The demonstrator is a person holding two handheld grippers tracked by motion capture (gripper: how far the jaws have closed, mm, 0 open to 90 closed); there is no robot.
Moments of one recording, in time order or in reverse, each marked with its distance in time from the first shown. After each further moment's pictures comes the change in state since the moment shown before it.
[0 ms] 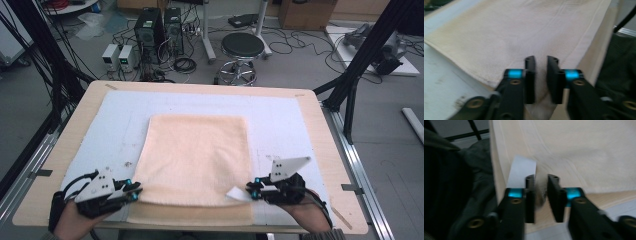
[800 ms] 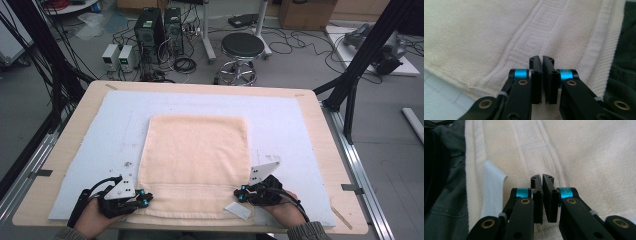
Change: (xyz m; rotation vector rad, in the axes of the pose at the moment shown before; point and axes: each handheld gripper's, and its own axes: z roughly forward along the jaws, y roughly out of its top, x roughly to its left) left arm 0.013 -0.026 0.052 0.124 -0.109 0.016; right arm -0.020 -0.025 0.068 0.109 0.022 0.014
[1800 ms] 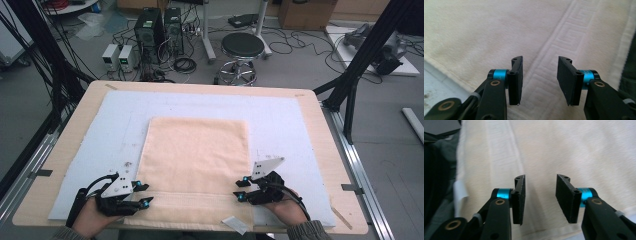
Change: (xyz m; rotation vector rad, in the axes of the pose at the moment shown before) left arm 0.005 0.006 -0.001 -0.041 0.052 -0.028; right arm -0.008 0.005 -0.006 -0.056 -0.021 0.033
